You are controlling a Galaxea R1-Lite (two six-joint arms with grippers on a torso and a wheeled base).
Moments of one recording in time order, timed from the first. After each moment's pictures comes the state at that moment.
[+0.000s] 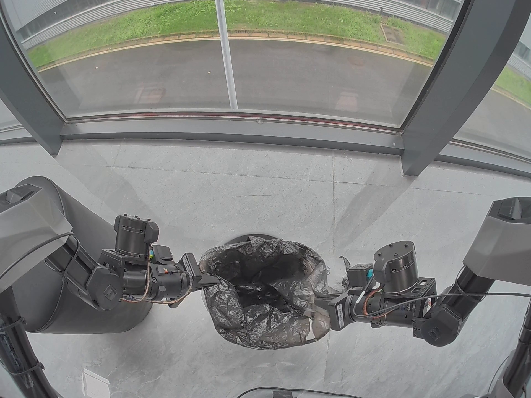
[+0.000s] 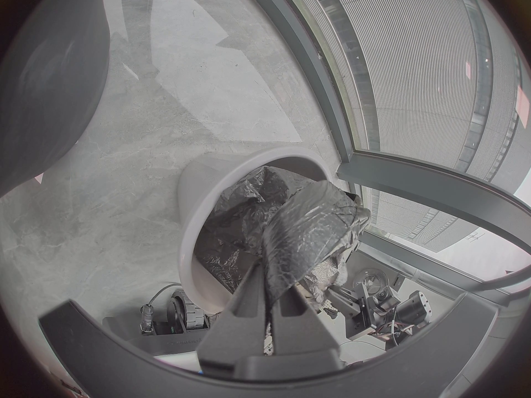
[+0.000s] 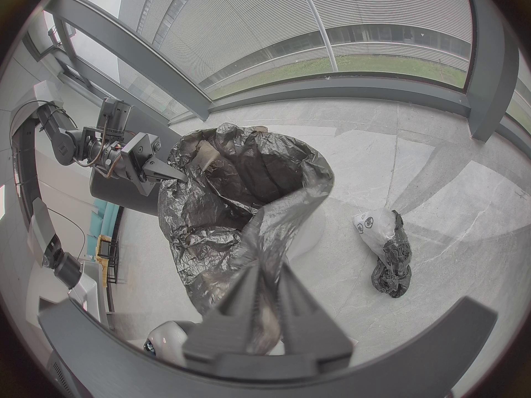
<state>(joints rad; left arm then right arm) -0.29 2.04 -0.74 -0.61 -0.52 -0.87 0.60 2.09 -0.56 -0.95 0.15 0.17</state>
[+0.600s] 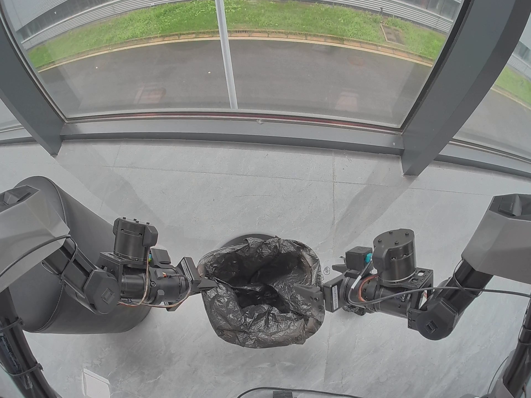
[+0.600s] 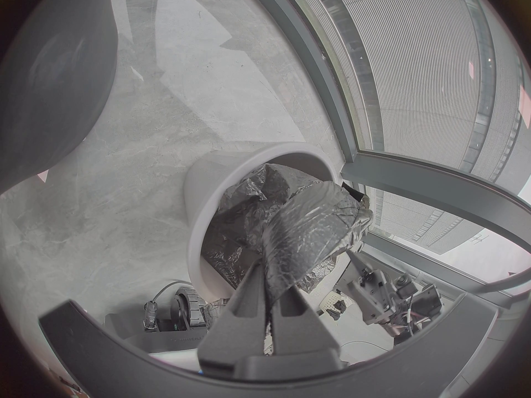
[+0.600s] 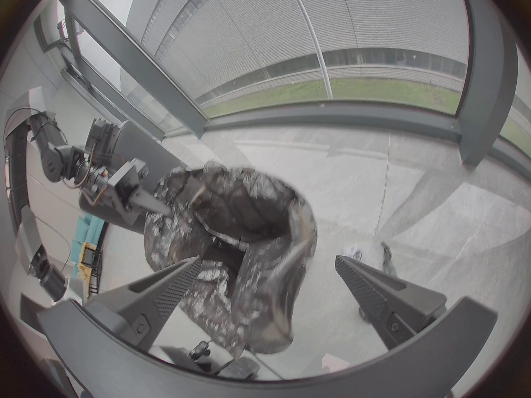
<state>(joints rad) -0.30 2.02 -0.71 -0.60 -0.50 -0.87 0.60 2.09 -0.62 -1.02 0.06 0.15</state>
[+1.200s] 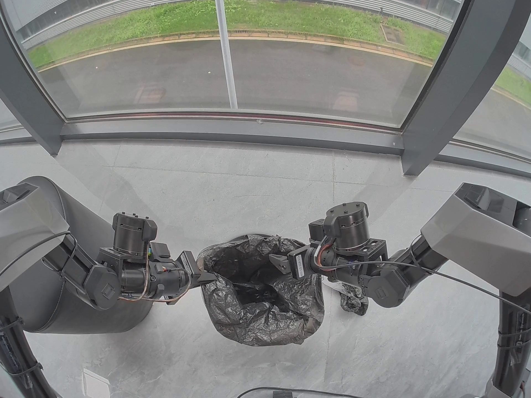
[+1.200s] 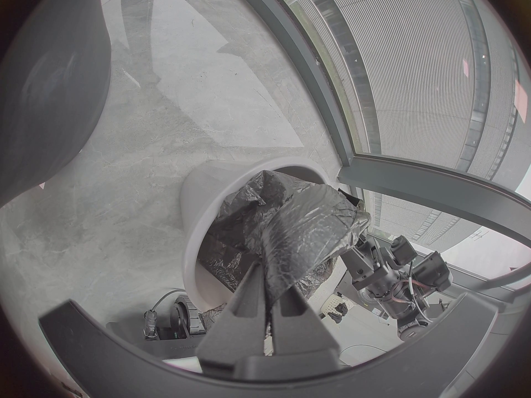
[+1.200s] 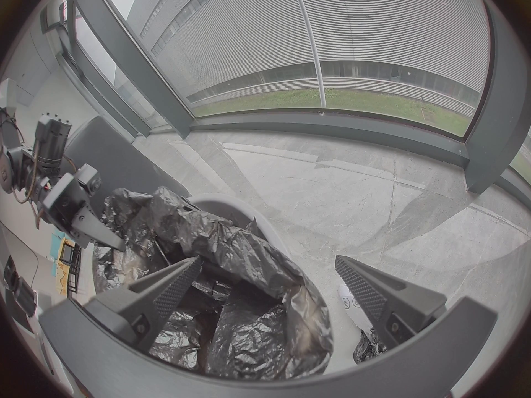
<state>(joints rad) -0.29 2.03 -0.74 -0.61 -0.49 -0.85 0.61 2.27 -1.08 -0.74 -0.04 0.09</state>
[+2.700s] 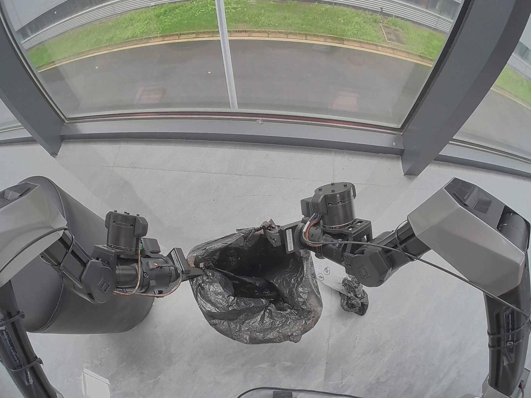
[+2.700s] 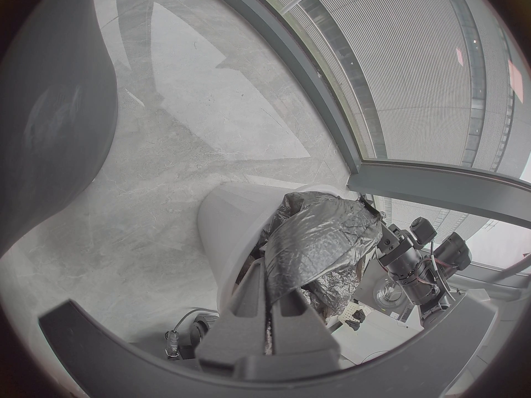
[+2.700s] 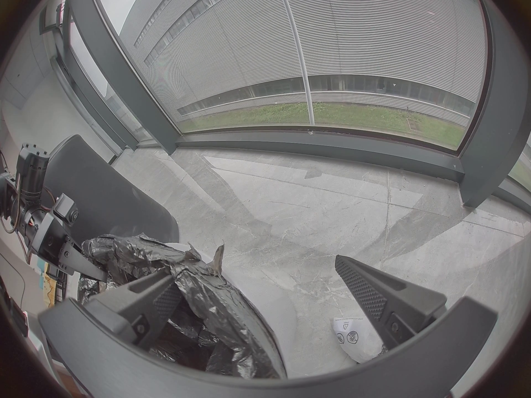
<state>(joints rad) -0.23 2.05 -0.76 -0.61 -0.45 -0.75 0.59 2.36 -1.33 -0.66 -0.10 0.10</state>
